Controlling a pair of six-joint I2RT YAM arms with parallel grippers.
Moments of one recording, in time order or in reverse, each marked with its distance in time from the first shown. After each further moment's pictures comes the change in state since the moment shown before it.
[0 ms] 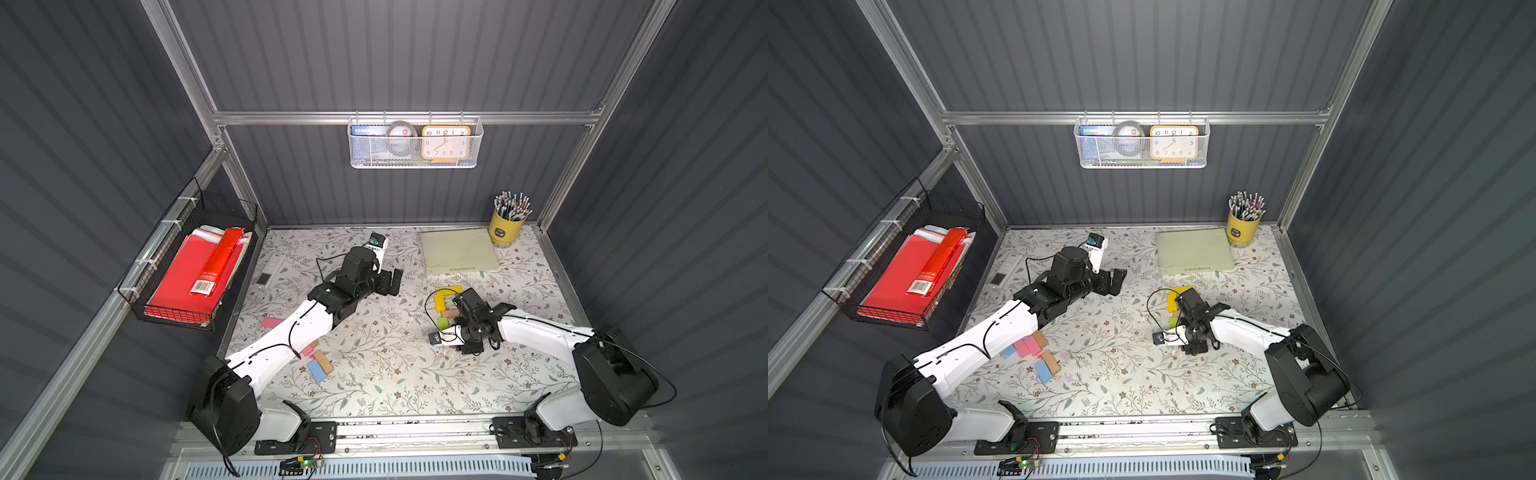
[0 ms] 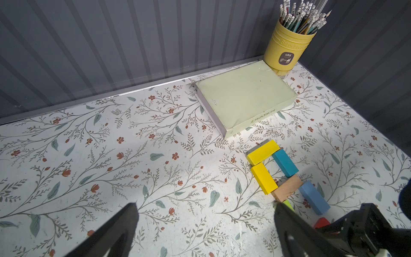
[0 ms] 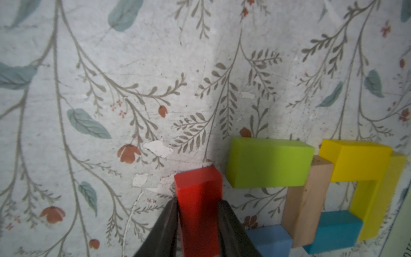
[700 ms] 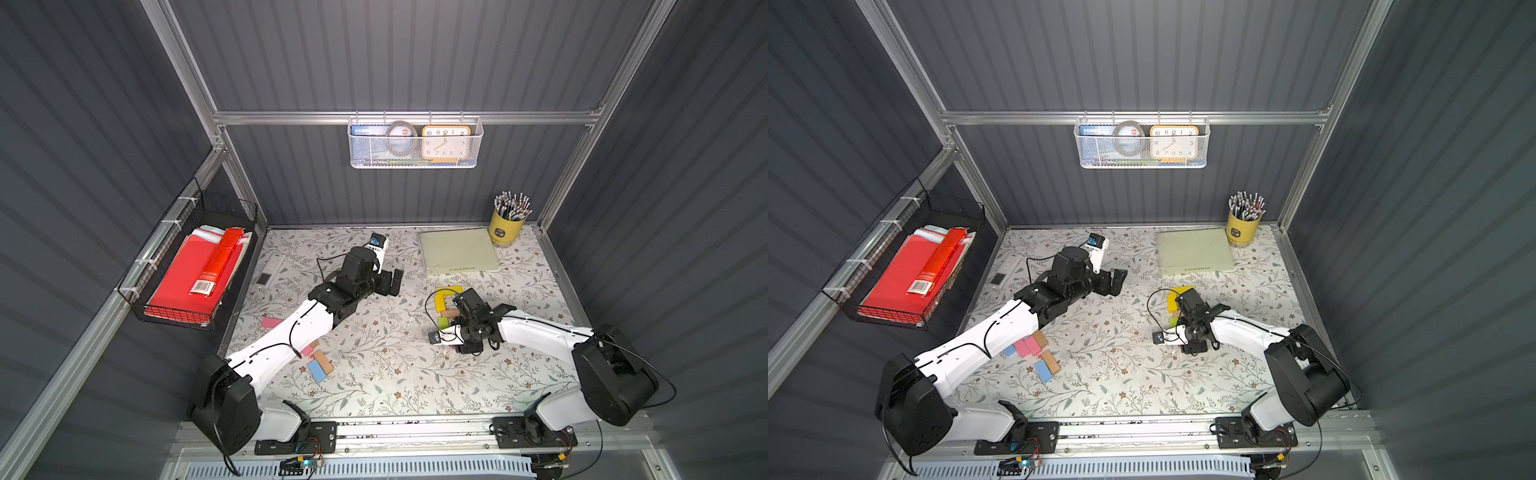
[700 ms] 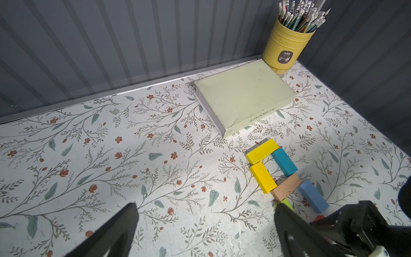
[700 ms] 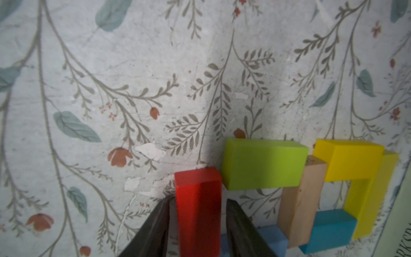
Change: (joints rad) left arm 0.000 0.005 0.000 0.000 0.008 0.003; right arm -0.001 0.000 -0.011 0.035 0.011 0.004
